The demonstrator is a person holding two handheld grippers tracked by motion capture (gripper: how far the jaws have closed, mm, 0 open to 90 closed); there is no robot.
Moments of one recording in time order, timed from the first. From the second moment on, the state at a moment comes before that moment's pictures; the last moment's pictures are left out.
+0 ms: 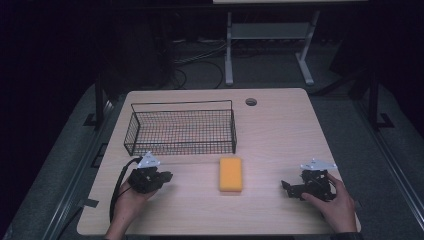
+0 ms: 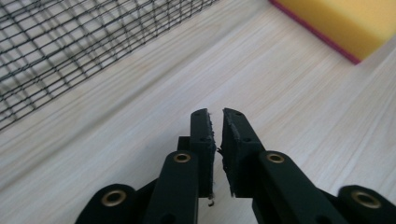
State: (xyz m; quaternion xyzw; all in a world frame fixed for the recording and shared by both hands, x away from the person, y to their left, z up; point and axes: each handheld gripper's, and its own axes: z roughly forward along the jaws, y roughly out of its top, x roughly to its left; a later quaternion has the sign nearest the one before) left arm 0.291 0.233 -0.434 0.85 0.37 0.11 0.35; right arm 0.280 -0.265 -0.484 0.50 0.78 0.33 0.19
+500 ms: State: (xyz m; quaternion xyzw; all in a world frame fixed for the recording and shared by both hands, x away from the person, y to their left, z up) left arm 0.304 0.200 -0.423 0.86 0.35 0.10 0.35; right arm 0.280 -0.265 -0.484 0.50 0.78 0.33 0.19
